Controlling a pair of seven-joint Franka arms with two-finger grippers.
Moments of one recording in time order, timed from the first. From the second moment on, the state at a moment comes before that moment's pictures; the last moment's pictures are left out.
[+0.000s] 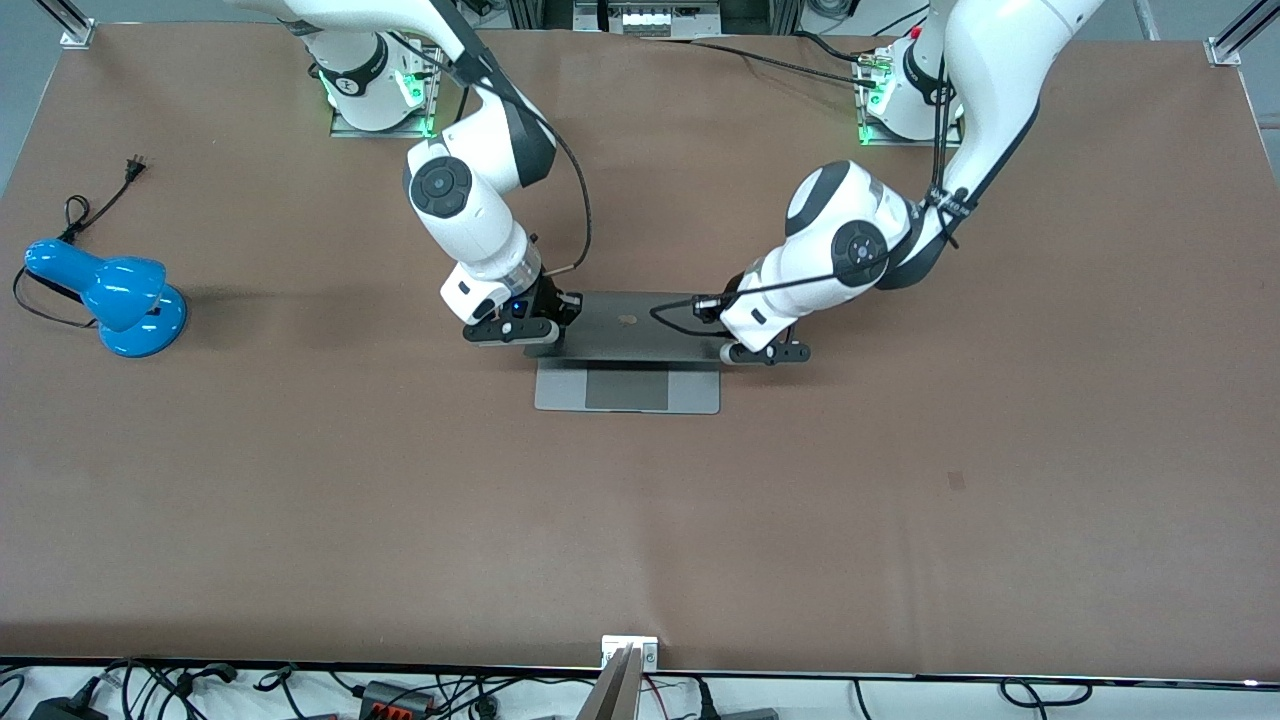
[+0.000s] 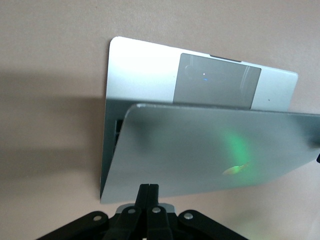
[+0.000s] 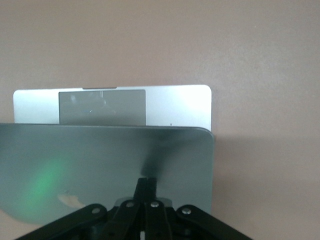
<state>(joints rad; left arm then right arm) 0.00 0.54 -0.62 -1.91 -0.19 2.41 -0.53 0.62 0.41 0.01 -2.01 0.22 2.63 0.47</state>
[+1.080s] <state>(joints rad) -0.16 0.72 -0.48 -1.78 -0.12 2.44 -0.55 0.62 0.59 0.01 -1.95 0.22 2.79 0.46</state>
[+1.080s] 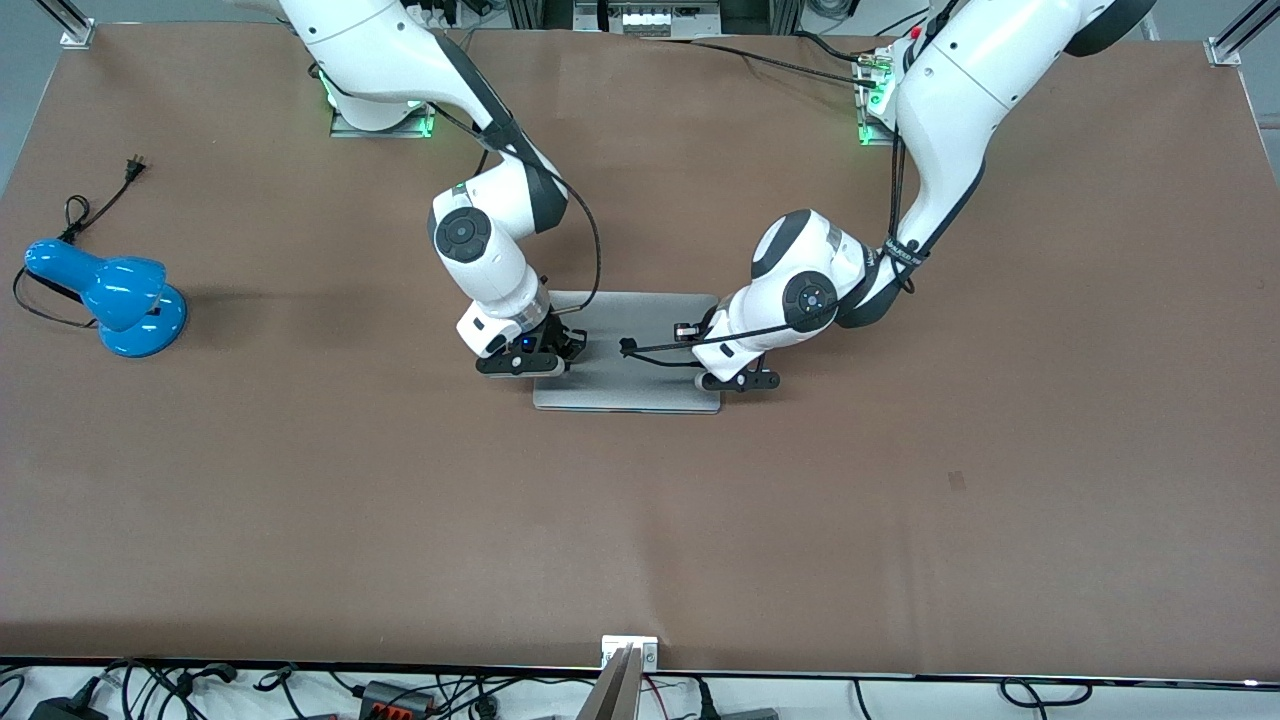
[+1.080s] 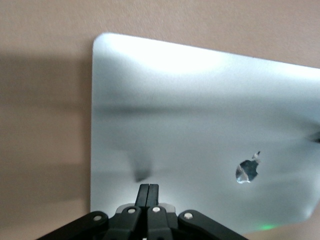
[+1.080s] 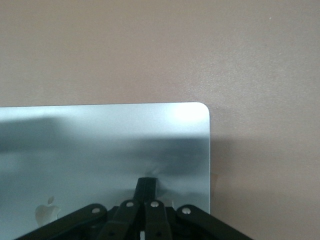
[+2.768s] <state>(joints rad) 0.01 0.35 -0.42 -1.75 -0.10 1.97 -0.58 0.61 0.37 -0.08 -1.81 0.21 2.16 0.45</state>
